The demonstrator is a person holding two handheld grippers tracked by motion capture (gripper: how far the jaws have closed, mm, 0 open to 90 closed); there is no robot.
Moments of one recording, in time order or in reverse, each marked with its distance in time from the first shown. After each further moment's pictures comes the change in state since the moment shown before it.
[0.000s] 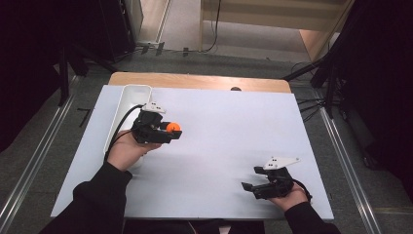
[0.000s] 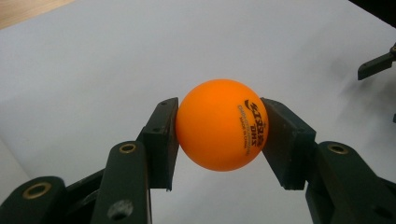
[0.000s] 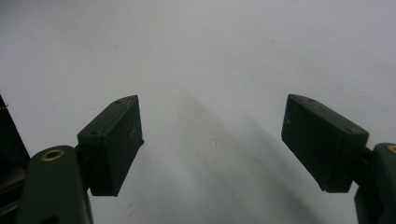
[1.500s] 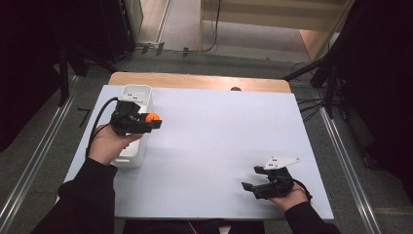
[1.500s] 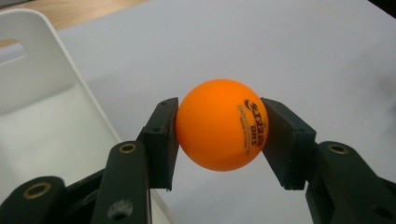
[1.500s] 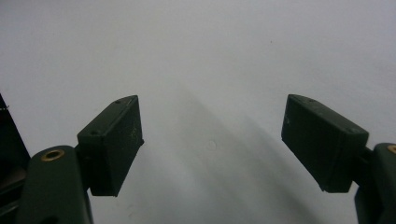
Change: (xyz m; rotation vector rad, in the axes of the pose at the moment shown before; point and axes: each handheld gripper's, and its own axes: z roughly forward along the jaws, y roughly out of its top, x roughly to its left) left arm 0.041 -0.007 -0.032 -0.025 0.118 -0.092; right arm 0.000 0.000 -0.001 -0.004 -0.005 -0.004
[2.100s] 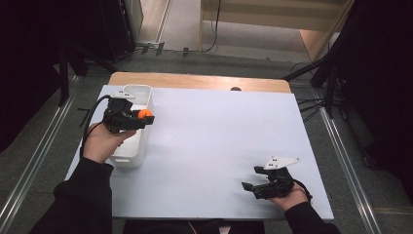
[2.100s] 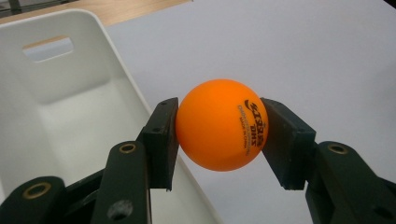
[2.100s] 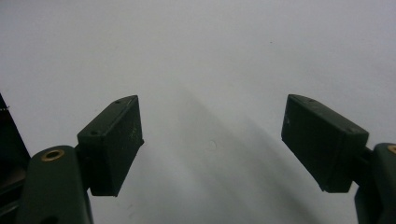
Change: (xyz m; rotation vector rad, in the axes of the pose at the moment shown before) left arm 0.014 -0.001 -0.008 -0.015 0.069 -0.043; right arm 0.000 0.000 0.000 0.000 0.001 -0.001
